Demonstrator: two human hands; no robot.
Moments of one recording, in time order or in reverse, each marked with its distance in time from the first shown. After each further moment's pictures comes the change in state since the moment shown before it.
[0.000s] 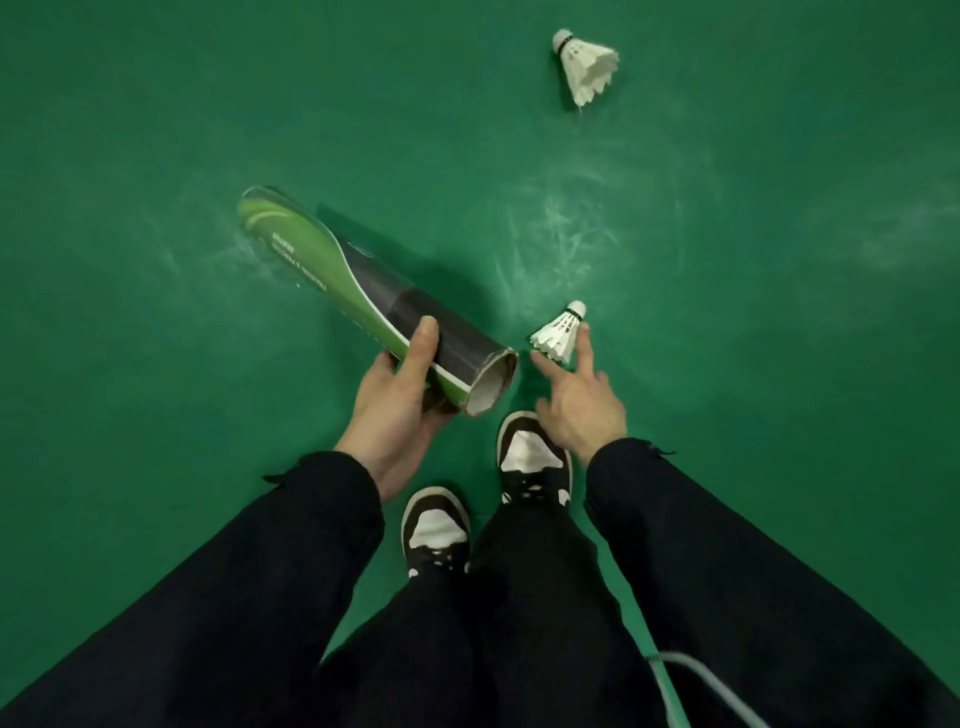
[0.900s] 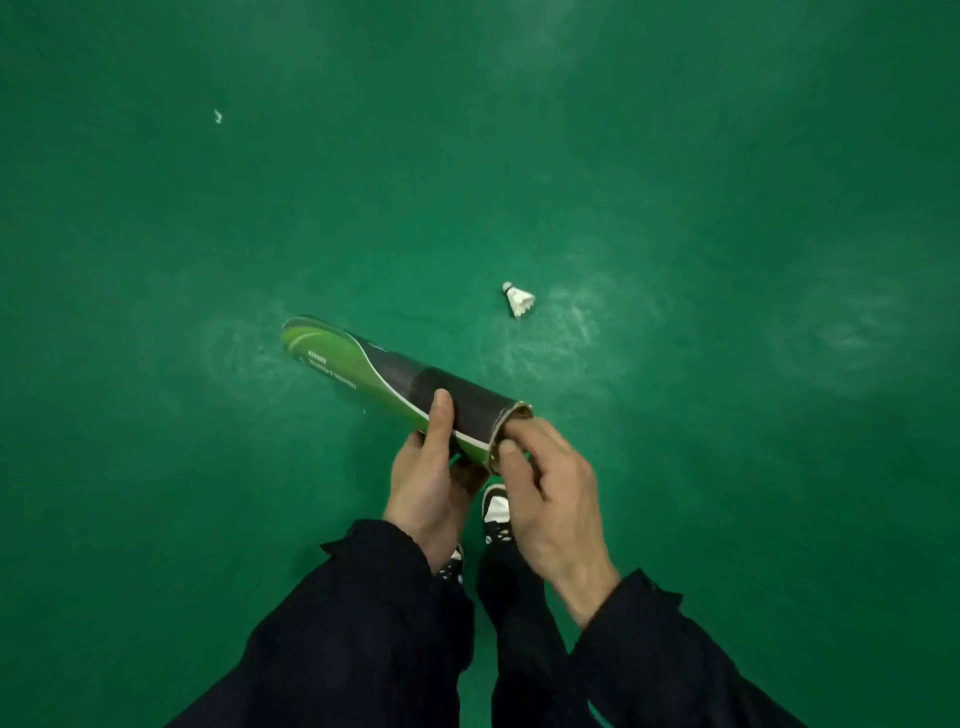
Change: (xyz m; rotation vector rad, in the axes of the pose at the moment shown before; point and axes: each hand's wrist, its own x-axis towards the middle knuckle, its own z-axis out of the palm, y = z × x) left_hand -0.323 0.186 0.111 -0.183 -0.007 0.086; right_hand -0.356 -0.129 -0.314 0.818 0.545 -0.397
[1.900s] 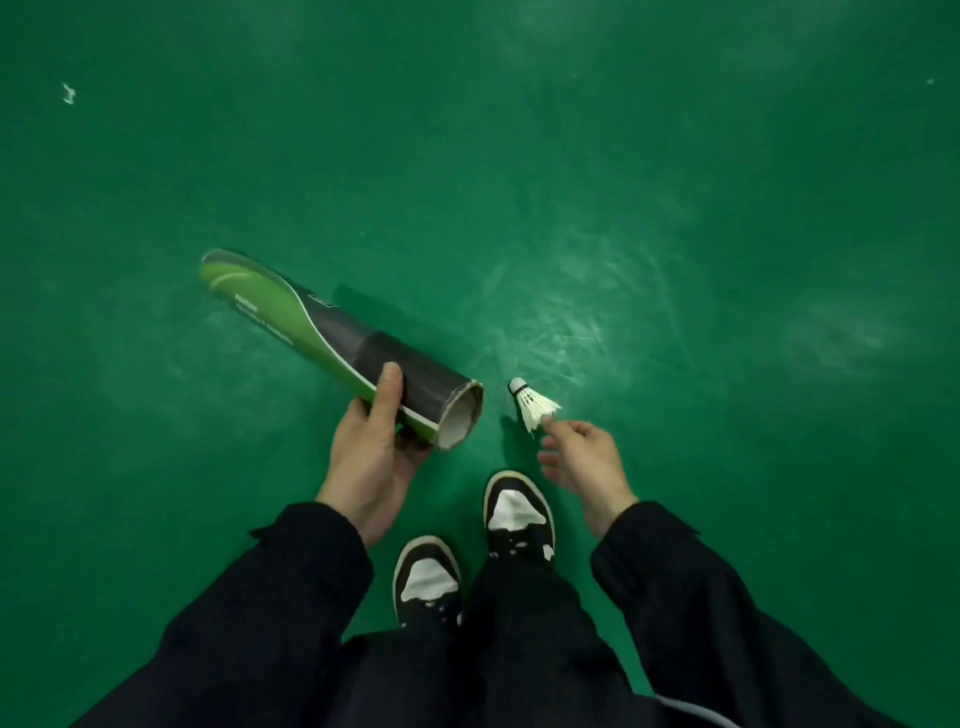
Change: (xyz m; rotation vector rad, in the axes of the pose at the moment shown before) left_hand 0.420 0.068 0.049 0.060 -0.012 0.076; right_hand 0.385 0.271 0.092 0.325 -0.021 0.893
